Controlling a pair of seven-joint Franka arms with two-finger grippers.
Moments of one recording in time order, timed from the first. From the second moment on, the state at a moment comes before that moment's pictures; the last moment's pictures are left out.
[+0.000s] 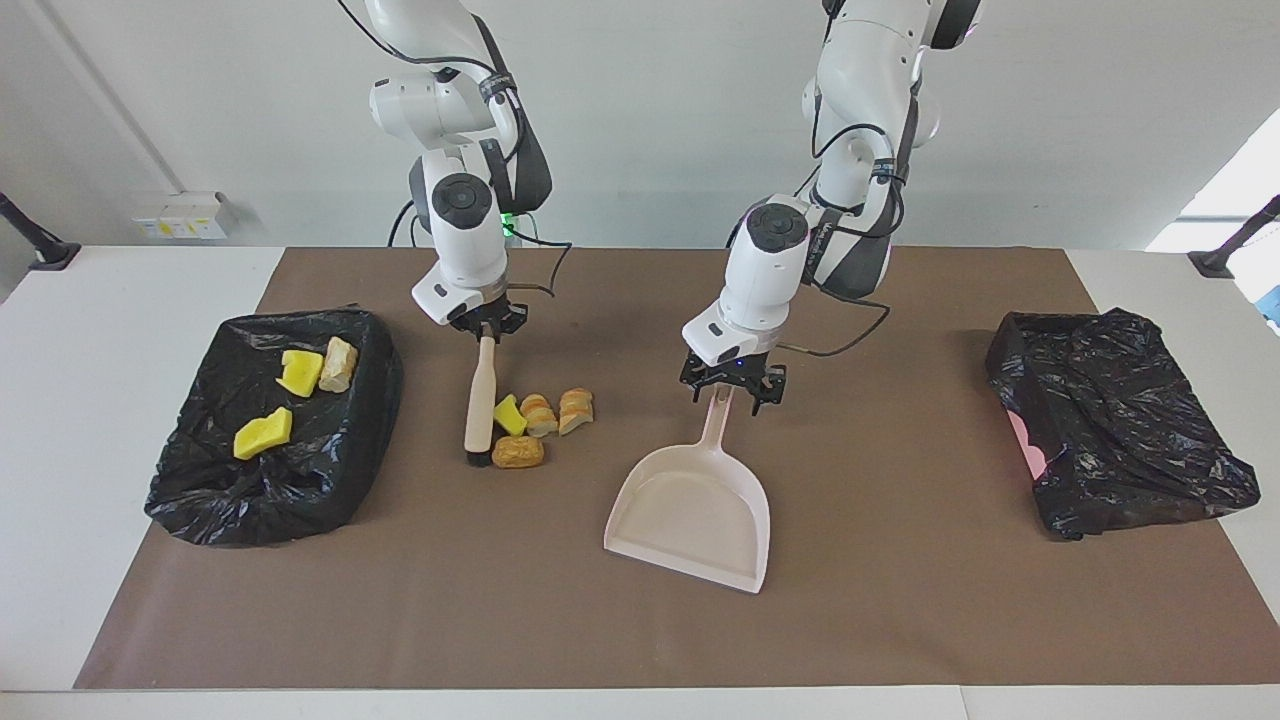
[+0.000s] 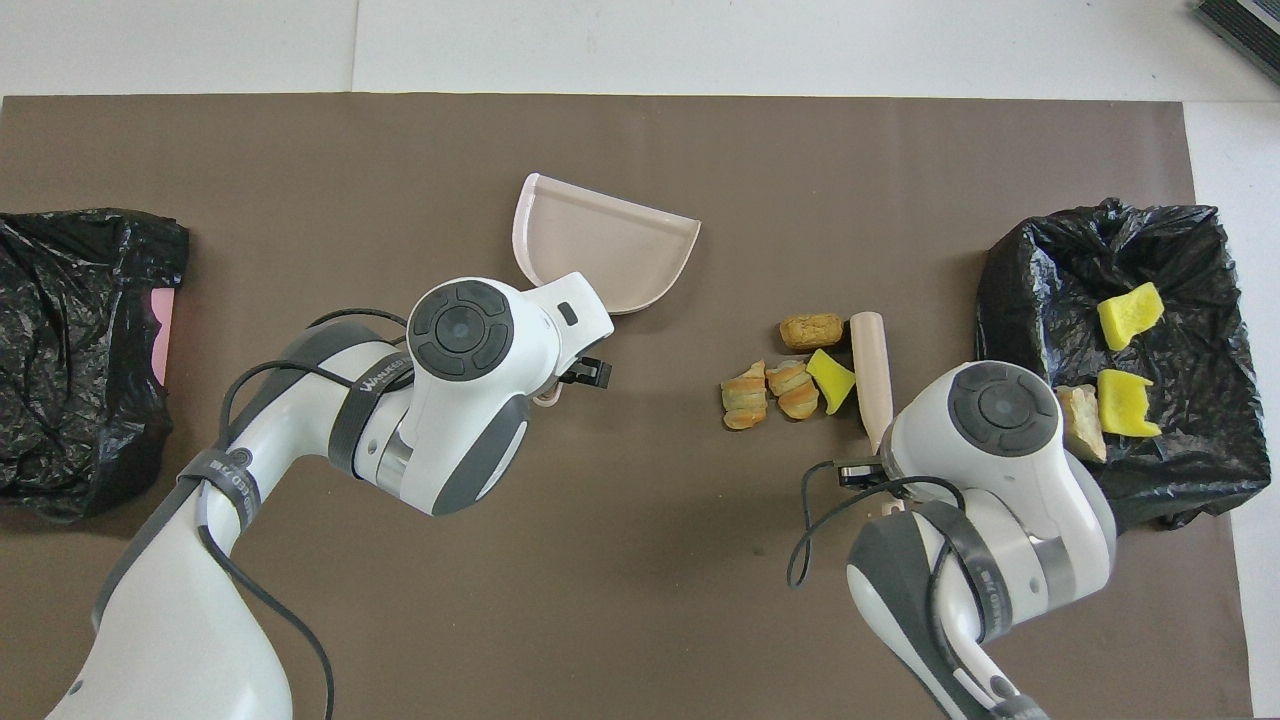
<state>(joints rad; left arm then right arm) -0.48 0.31 -0.10 -1.89 0.01 2.31 -0.27 0.13 -0.04 0.15 -2.30 -0.09 2.06 0.33</state>
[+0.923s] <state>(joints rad) -0.42 0.30 -0.09 -1.86 0.08 2.26 -0.01 0.12 -0.02 0.15 -2.28 -0.07 2.04 0.34</state>
